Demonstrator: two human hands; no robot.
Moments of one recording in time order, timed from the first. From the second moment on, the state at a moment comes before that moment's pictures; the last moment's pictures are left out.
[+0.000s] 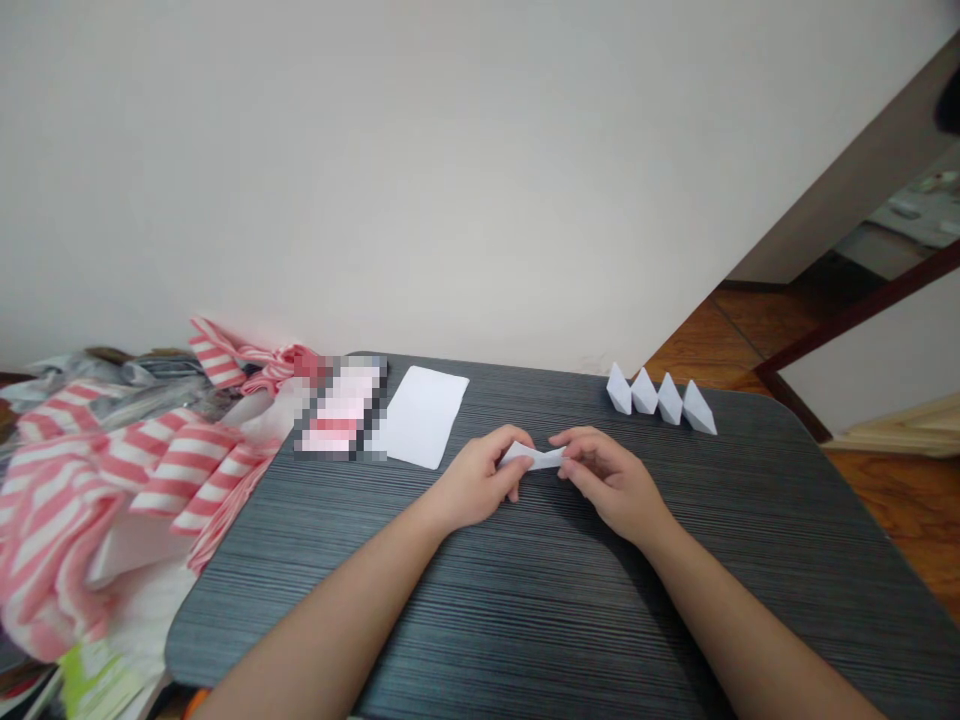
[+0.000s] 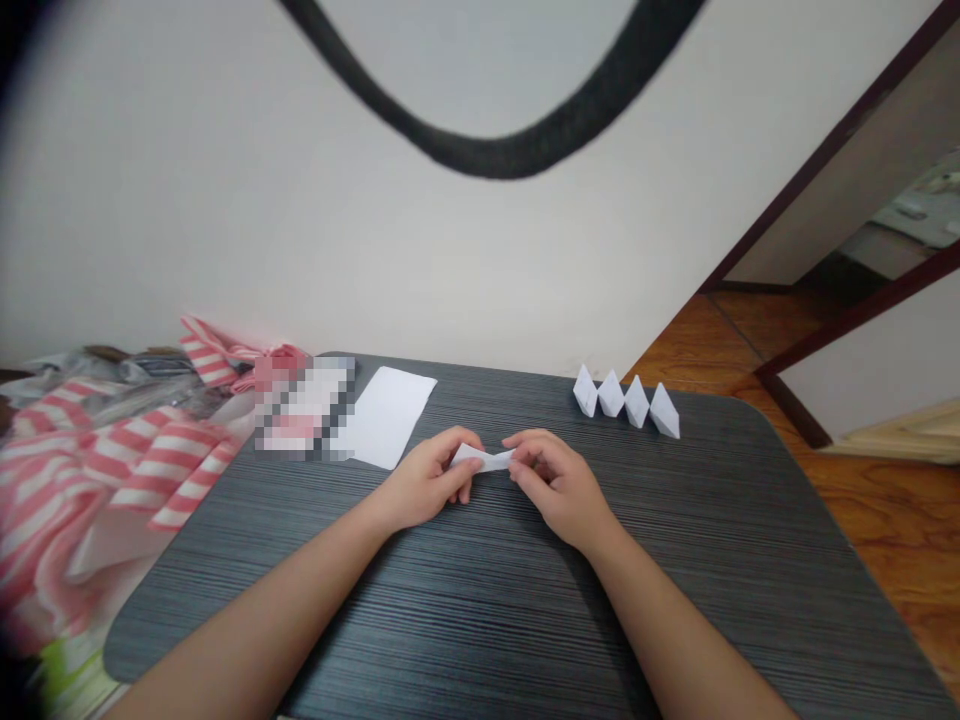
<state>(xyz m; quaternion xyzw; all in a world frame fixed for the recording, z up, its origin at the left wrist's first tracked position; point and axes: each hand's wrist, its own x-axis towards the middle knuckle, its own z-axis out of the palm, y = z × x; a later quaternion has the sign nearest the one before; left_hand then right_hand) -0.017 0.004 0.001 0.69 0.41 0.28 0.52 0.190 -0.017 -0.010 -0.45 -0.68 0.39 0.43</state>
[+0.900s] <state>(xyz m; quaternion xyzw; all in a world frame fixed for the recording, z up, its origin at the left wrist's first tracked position) -0.018 0.004 0.003 0.72 0.41 0.24 0.50 0.190 -0.018 -0.014 -0.50 -0.66 0.40 0.40</state>
